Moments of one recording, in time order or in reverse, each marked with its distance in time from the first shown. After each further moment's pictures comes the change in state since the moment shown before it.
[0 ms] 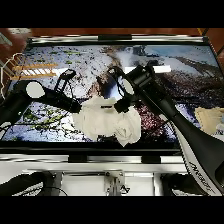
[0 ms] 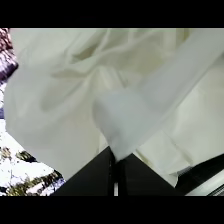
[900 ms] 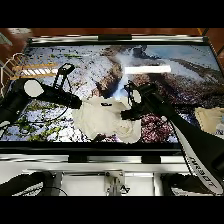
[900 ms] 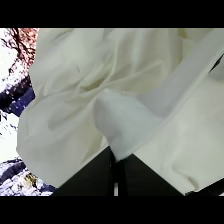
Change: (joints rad) left arm -0.002 0.000 0.022 -0.004 0.061 0.014; right arm -0.134 0.000 -0.307 0.193 -0.200 0.147
